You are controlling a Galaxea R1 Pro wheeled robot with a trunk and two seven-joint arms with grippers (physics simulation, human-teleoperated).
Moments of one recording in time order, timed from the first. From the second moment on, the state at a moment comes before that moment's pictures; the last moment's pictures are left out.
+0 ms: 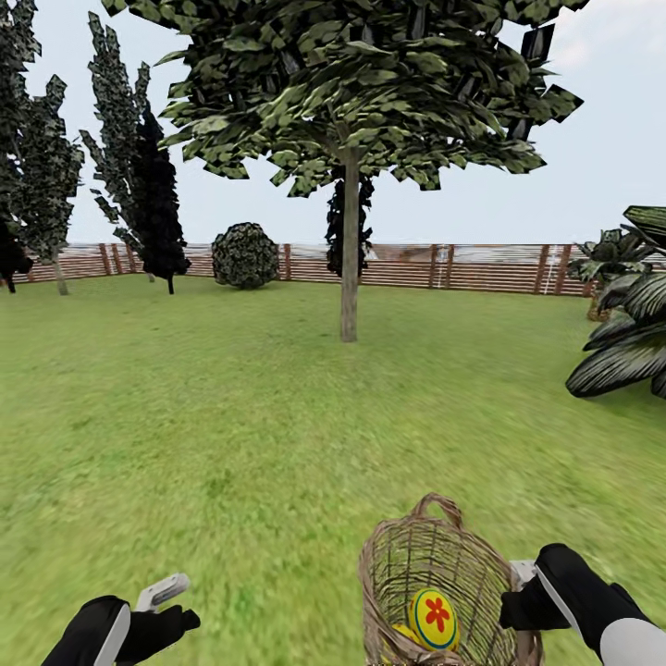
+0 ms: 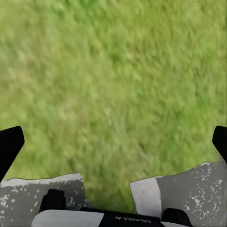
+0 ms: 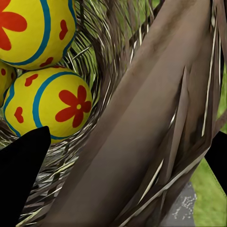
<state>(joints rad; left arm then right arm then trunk) -0.35 0.11 0.32 -0.72 0.08 0.78 -0.20 -0.57 -0.28 0.08 -0.49 0.09 0.85 0.37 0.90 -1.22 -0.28</state>
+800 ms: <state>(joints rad) -0.35 0.11 0.32 -0.72 0.07 0.78 -0.20 -0.57 -0.28 0.08 -0.49 0.09 0.85 0.37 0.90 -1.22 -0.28</state>
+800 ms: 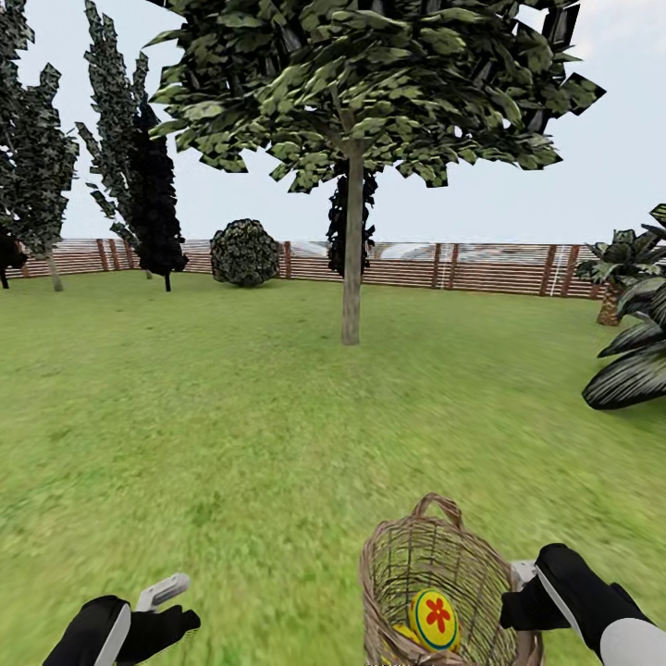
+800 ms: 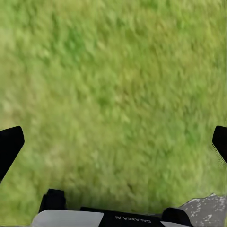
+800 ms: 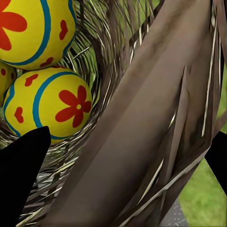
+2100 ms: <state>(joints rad) -0.35 0.11 0.32 -0.72 0.08 0.78 -0.20 -0.57 -0.28 0.08 -0.49 0.09 0.85 0.37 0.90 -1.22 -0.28</state>
